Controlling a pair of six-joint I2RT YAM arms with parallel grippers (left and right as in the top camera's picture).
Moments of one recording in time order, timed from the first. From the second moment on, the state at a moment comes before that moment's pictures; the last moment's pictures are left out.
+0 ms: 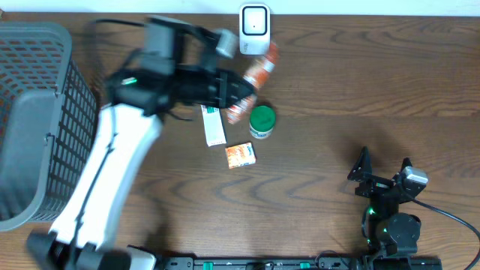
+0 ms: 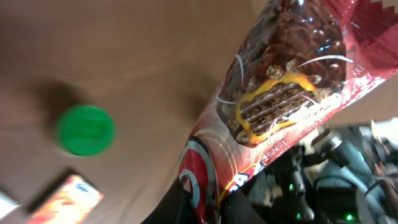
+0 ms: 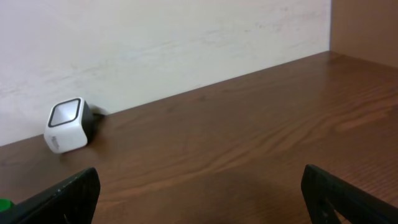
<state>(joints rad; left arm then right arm) -0.32 1.56 1.59 -0.90 0.78 -0.25 0.05 0.01 0.01 -0.05 0.23 0.26</state>
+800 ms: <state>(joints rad) -0.51 2.08 1.59 -0.49 1.48 -0.36 0.05 0.01 0.01 -0.05 0.23 0.26</state>
